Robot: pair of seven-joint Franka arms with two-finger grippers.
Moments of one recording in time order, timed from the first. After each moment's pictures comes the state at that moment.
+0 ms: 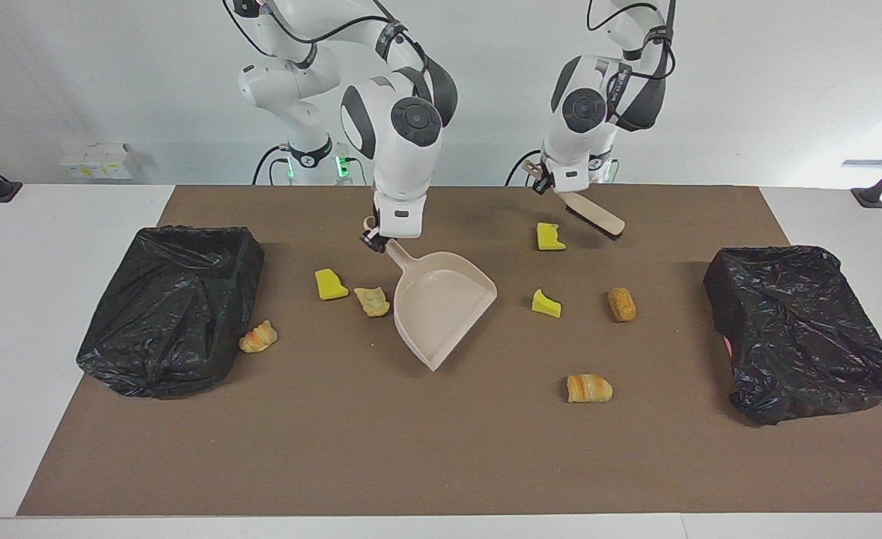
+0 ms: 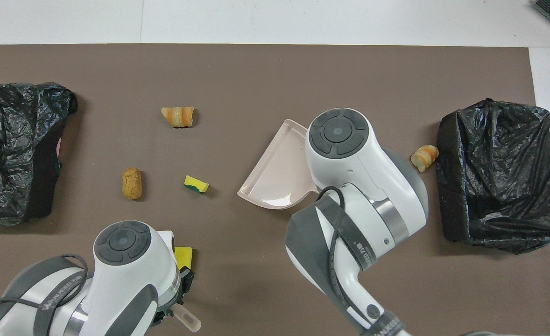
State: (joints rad) left arm -0.31 -0.30 -0.25 -2.43 -0.24 1.69 -1.31; right arm 0.44 0.22 0.07 -1.69 -0.11 1.66 -0.45
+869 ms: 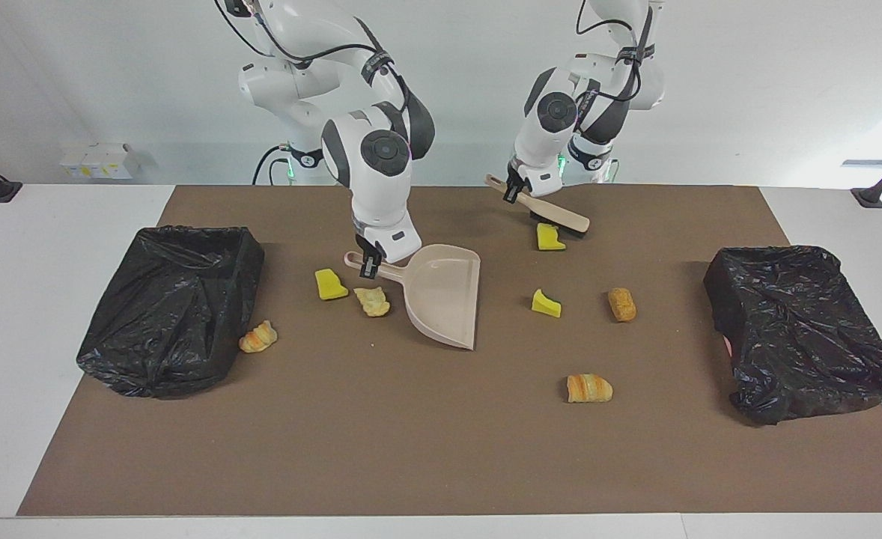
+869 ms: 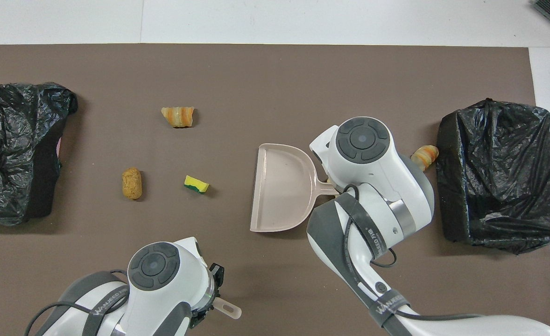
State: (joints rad) left arm -0.45 -0.25 -0.24 -2.49 -0.36 1.99 -1.55; right arm 0.38 0.22 0.06 -1.87 -0.14 1.94 -0.99
